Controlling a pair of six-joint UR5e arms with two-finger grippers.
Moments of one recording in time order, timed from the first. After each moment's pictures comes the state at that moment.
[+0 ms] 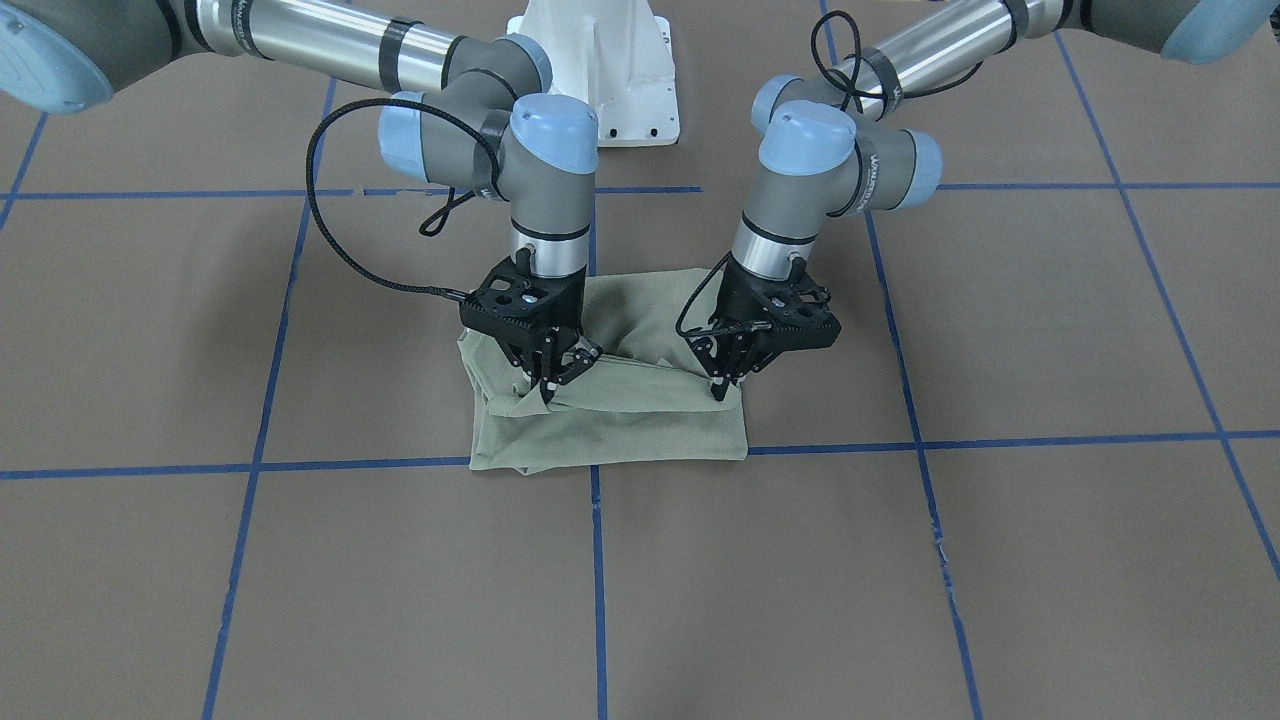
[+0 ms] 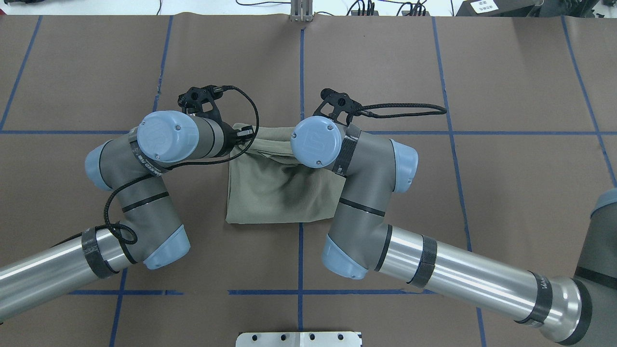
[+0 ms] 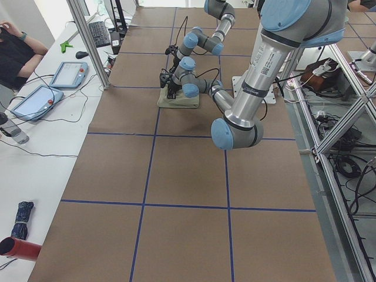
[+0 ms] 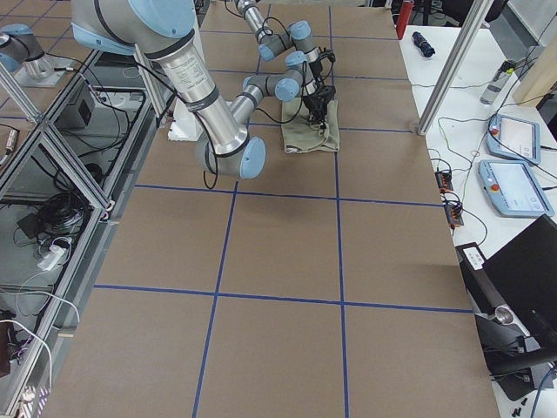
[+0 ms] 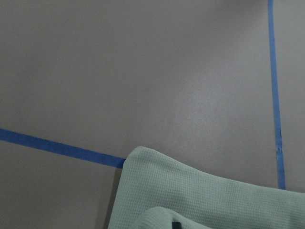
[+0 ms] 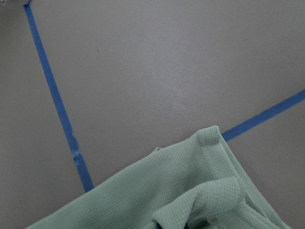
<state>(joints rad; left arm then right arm) -0.58 -2.13 -1.56 -2.08 -1.61 -1.45 0.48 -0.77 1.45 -1.50 1.42 1.71</state>
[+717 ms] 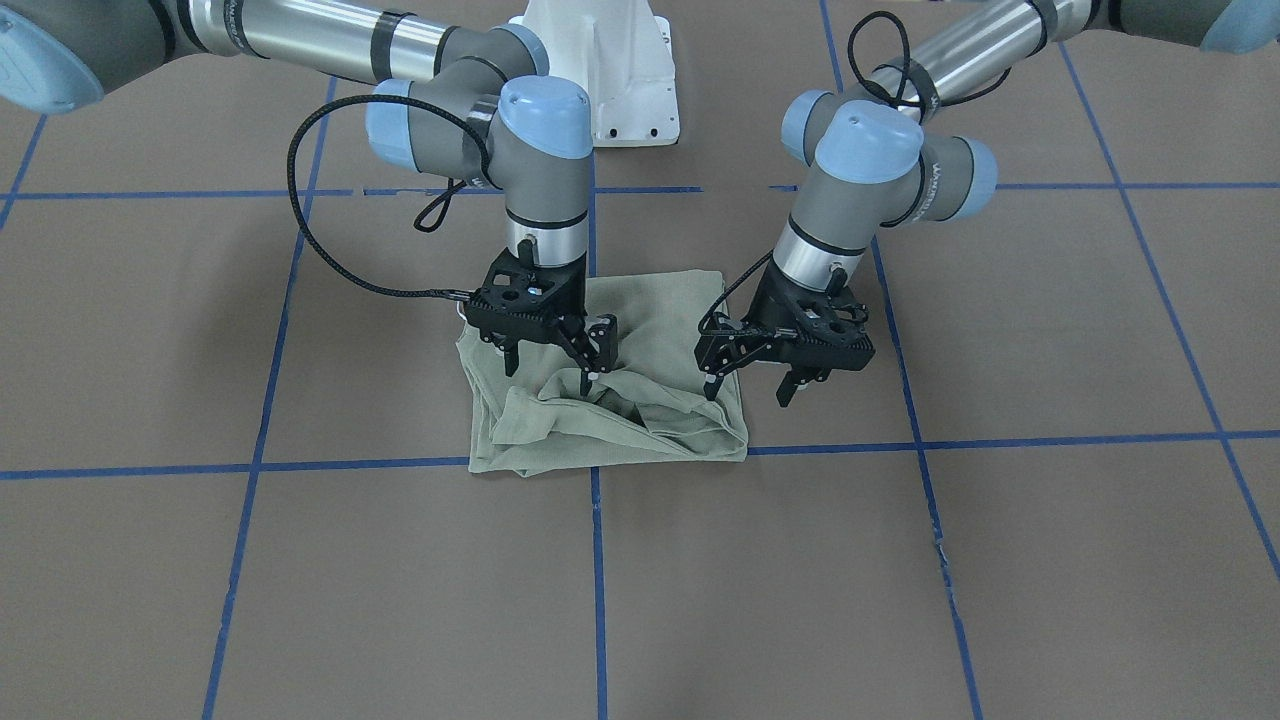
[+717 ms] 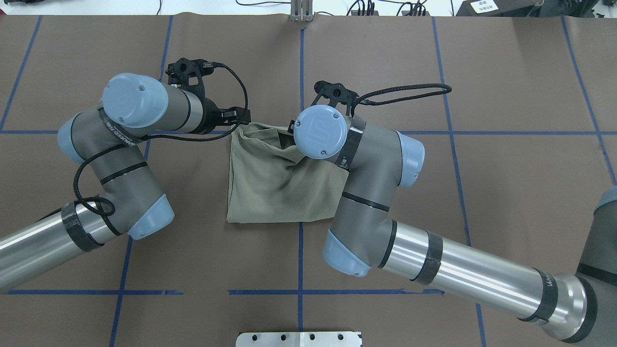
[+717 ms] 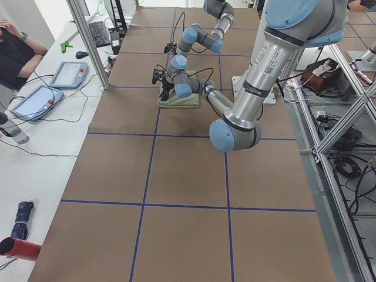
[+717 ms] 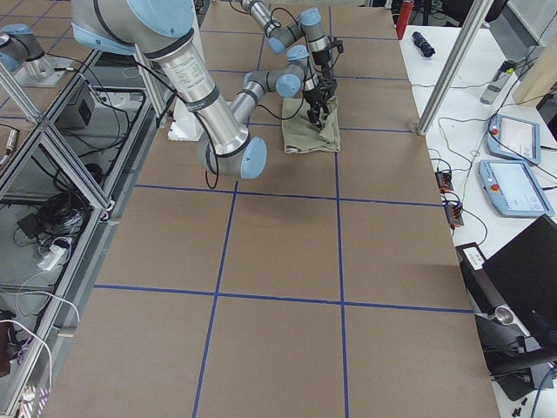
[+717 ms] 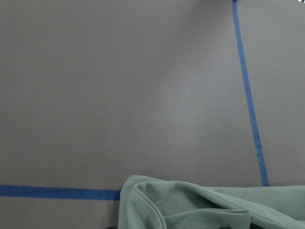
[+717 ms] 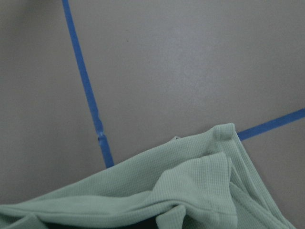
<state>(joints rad) -0.69 -2.12 -1.57 -2.12 -1.78 -1.20 0.48 -0.77 1.51 -1.51 1.48 1.58</state>
